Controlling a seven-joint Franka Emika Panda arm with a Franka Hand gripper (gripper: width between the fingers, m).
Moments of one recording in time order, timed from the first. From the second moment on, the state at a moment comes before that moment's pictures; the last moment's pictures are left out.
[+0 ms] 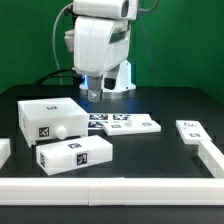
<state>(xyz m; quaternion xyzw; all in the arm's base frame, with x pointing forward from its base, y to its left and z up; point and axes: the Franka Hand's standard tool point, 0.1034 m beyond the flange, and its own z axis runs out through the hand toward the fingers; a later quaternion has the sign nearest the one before) 0.546 -0.040 0.120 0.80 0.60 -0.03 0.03</state>
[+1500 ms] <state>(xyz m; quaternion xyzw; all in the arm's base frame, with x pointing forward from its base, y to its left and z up) 0.542 -0.093 0.093 0.99 0.13 0.00 0.01</state>
